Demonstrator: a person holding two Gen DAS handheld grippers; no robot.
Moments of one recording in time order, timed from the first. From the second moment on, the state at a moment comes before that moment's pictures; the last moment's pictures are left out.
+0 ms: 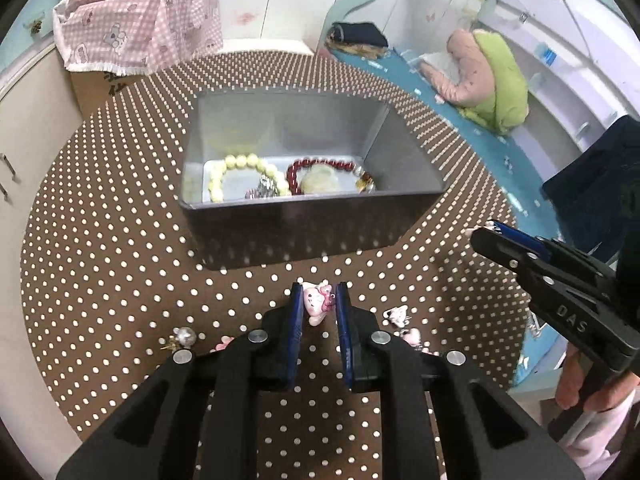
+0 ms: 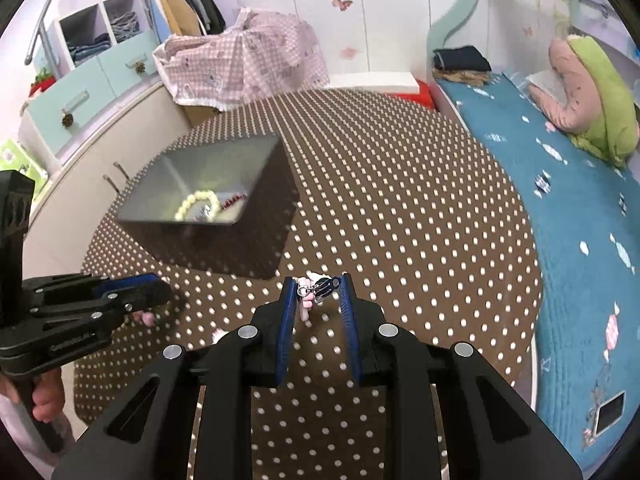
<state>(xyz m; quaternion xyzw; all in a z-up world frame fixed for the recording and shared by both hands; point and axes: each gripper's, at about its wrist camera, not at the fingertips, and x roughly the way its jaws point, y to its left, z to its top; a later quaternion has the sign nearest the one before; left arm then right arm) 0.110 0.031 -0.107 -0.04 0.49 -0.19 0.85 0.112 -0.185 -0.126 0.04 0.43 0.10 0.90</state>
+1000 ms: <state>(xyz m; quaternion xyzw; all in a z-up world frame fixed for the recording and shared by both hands) 0.196 0.060 -0.051 -0.13 0.48 -0.20 0.85 0.185 -0.138 -0.074 0.07 0.41 0.18 0.89</state>
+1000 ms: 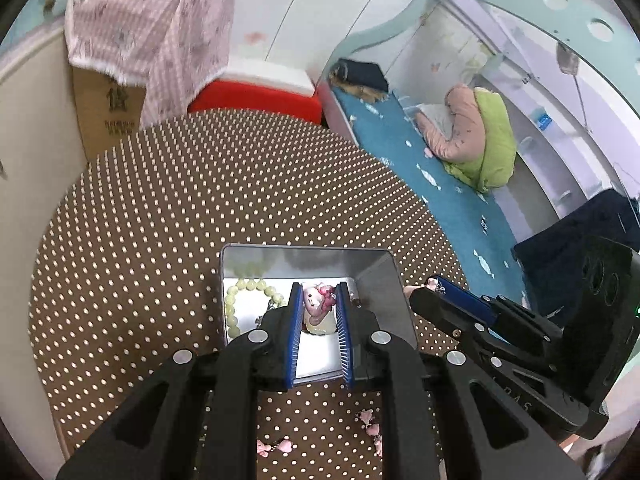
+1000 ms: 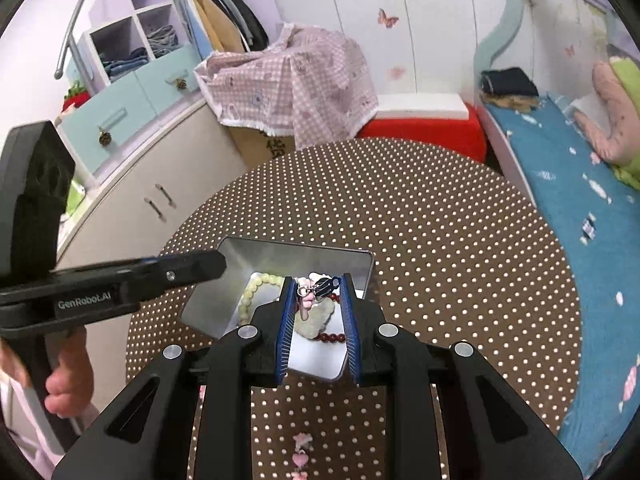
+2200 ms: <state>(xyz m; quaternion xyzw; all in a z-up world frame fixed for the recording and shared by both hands) 0.182 0.078 -0.060 -0.11 0.49 -0.16 0.85 0.179 -0.150 -0.078 0.07 0.41 0.15 0.90</state>
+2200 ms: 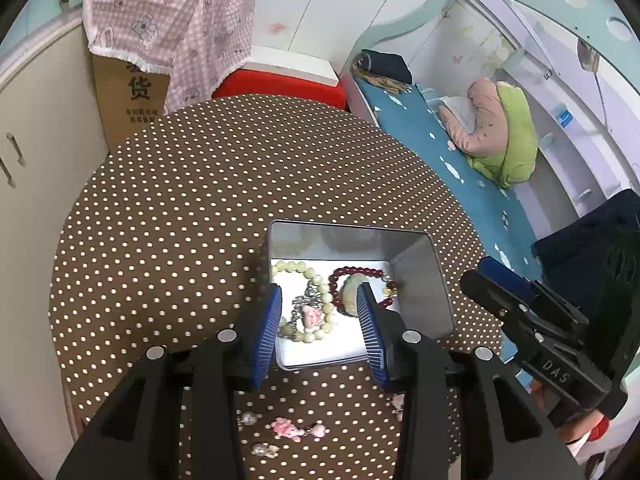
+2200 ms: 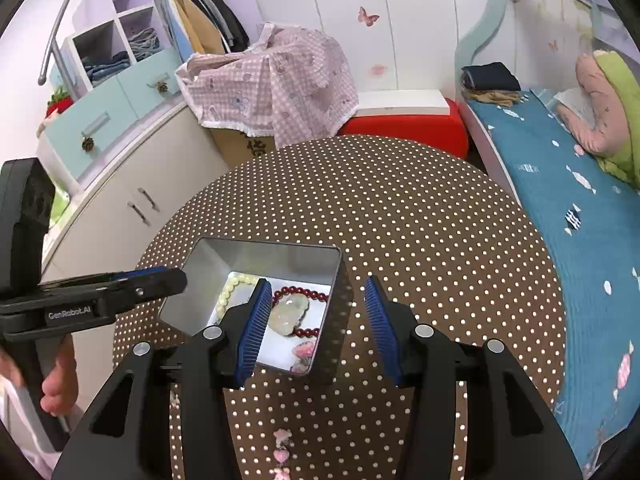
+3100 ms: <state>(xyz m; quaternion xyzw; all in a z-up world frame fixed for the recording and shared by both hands) 0.130 0.122 -0.086 -0.09 0.51 -0.11 0.85 0.126 -0.158 -0.102 0.06 0.44 0.15 0.88</state>
